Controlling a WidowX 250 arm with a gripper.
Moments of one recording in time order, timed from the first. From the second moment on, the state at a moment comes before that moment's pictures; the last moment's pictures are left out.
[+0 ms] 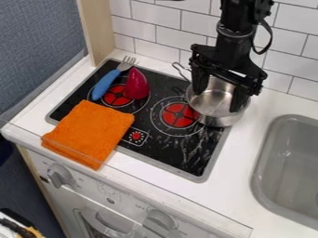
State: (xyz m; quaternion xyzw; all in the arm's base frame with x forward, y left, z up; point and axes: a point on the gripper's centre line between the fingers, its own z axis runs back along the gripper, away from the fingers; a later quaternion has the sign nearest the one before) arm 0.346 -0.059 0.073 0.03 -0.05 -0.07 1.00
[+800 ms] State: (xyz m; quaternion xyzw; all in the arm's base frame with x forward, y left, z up) arm 0.273 0.031 0.059 0.05 -0.01 0.00 1.00
